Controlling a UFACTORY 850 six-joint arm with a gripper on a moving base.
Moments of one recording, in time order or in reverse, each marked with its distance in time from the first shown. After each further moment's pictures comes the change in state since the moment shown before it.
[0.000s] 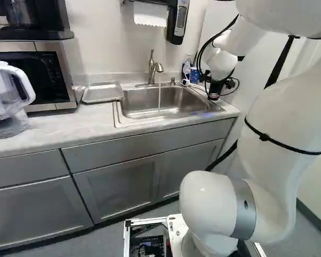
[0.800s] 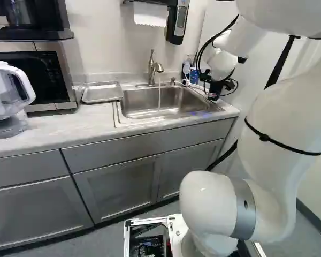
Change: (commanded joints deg) arm -0.1 0.6 0.6 0.0 0.0 3.5
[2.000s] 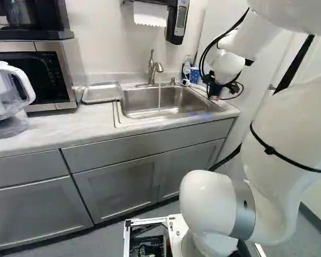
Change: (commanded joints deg) arm -1.7 5.8 5.8 -1.0 -0.2 6.7
